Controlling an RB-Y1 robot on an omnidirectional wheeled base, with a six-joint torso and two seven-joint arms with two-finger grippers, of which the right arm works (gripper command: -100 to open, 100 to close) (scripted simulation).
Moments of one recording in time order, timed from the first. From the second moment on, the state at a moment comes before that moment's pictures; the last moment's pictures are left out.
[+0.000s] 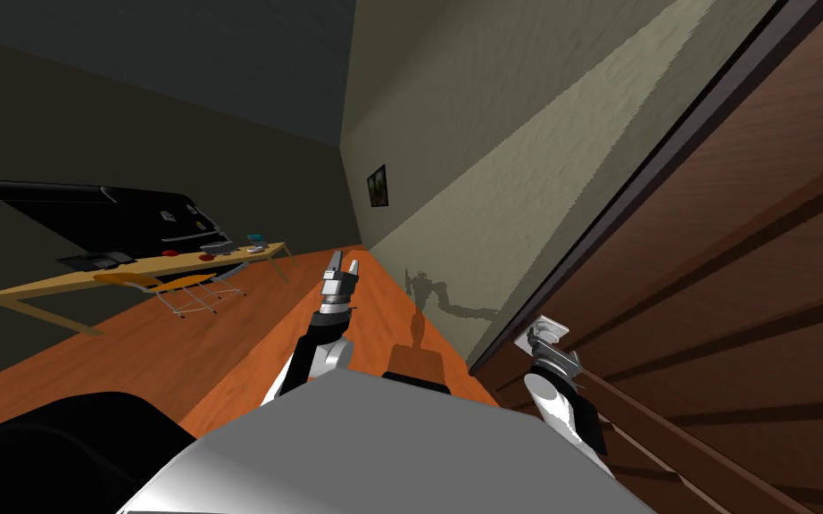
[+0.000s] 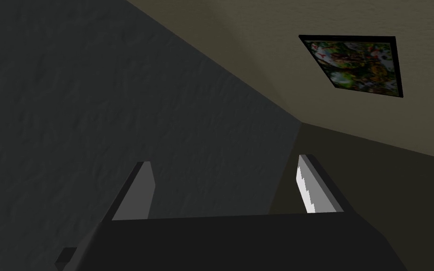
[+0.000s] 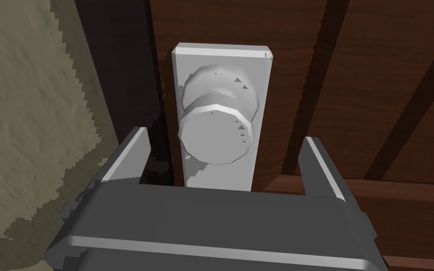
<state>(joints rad) 0.19 -0.29 -0.20 -1.32 -1.25 -0.56 -0.74</state>
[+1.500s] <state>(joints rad) 0.20 -0.35 -0.16 -1.31 -1.23 -0.52 -0.81</state>
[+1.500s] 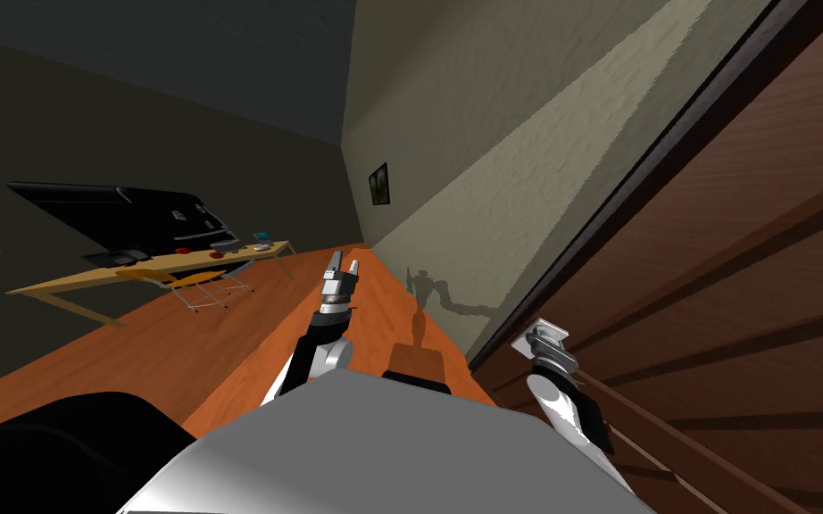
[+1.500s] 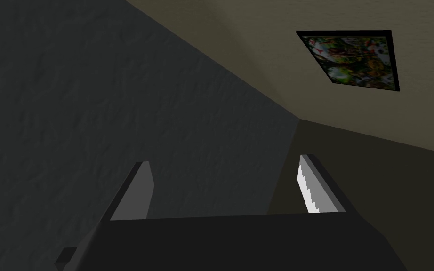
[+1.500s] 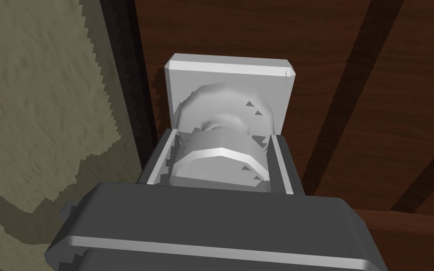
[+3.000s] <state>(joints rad) 0.21 -0.37 0.00 -1.40 -1.16 -0.48 -0.86</state>
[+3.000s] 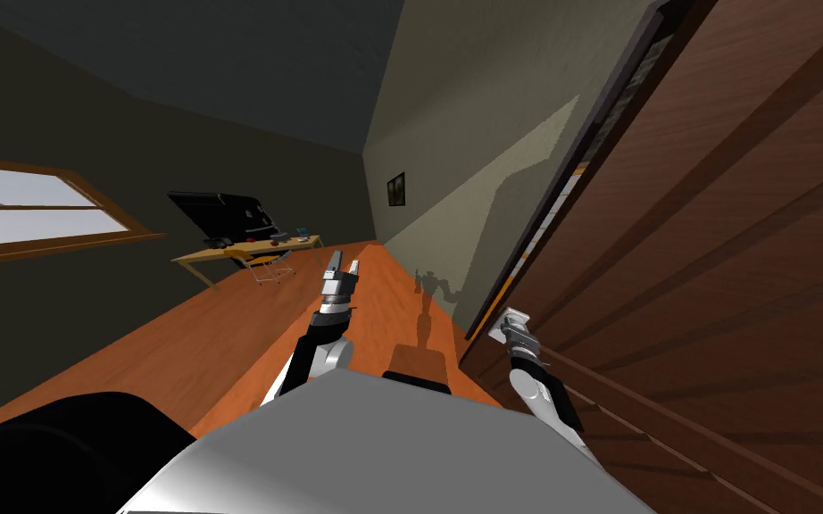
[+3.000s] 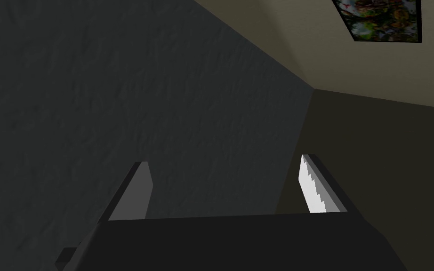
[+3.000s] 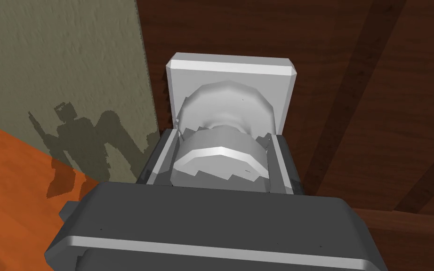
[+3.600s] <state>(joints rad) 0.23 -0.39 0.05 -1.42 -1.14 -0.48 -0.89</state>
